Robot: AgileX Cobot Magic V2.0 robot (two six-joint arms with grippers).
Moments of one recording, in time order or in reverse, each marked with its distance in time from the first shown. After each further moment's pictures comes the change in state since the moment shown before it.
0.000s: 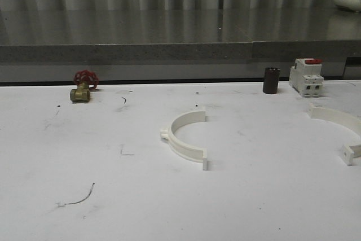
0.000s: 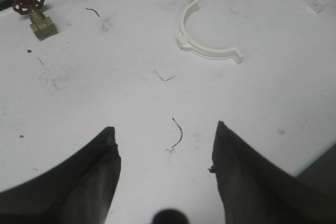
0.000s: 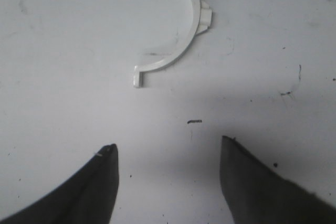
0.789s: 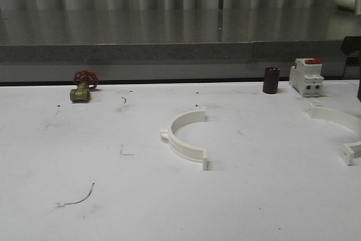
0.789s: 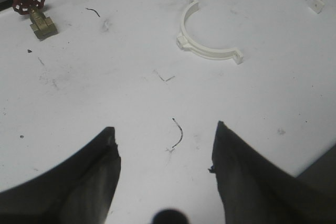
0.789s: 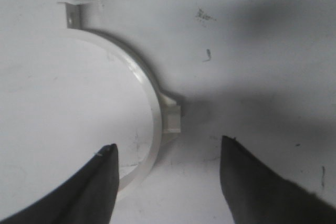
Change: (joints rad) left arm 0.000 0.000 0.000 0.000 0.000 0.000; right arm -0.119 0.553 -0.311 0.066 -0.048 -0.046
